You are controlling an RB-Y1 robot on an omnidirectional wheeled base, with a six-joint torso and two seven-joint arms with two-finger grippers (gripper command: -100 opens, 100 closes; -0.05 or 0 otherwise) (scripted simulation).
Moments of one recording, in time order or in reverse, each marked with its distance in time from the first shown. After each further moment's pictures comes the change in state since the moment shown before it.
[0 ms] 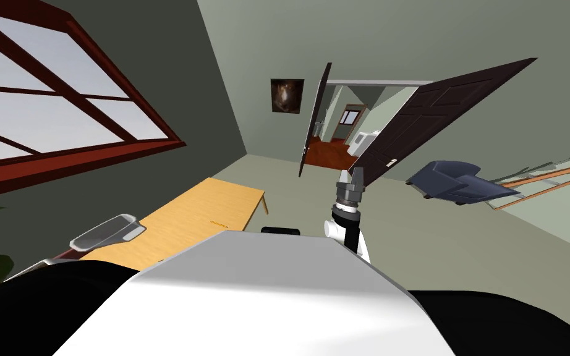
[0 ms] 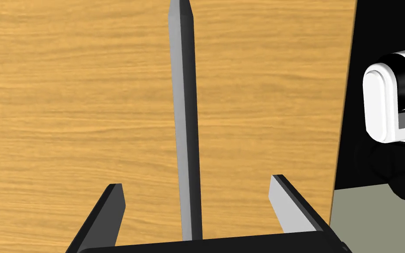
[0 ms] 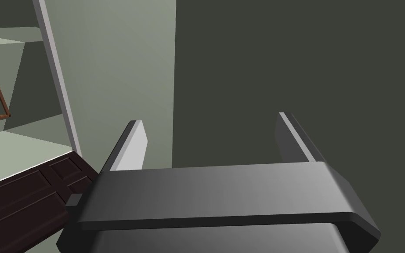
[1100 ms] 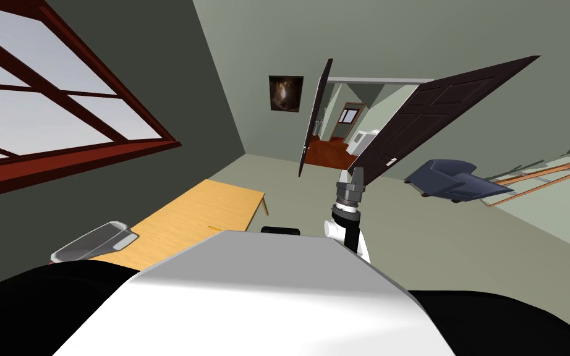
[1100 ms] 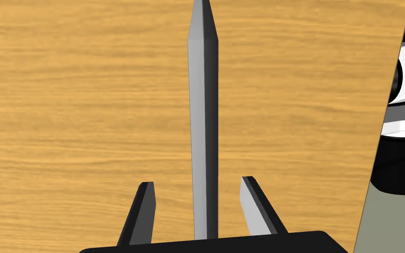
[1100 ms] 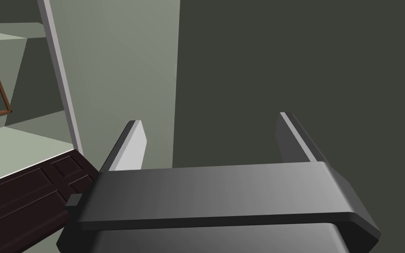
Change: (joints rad) left arm -0.041 -0.004 -0.005 0.095 0.008 0.013 0.005; right arm 0.000 0.000 0.000 0.000 0.000 0.000 0.000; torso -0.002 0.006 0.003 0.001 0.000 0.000
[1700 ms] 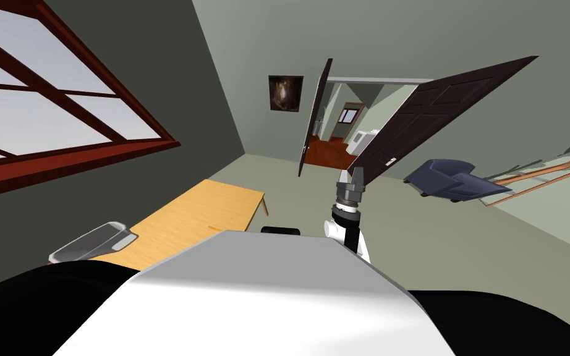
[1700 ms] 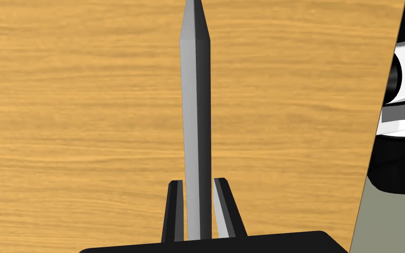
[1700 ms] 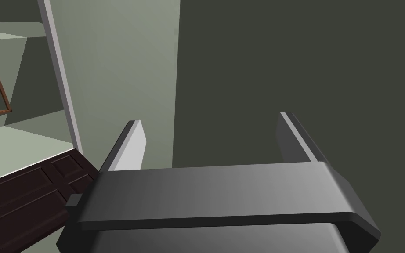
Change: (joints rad) left arm 0.010 0.003 0.002 -0.017 0.003 0.008 0.005; right arm 0.000 0.000 0.000 0.000 0.000 0.000 0.000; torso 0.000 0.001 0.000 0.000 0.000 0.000
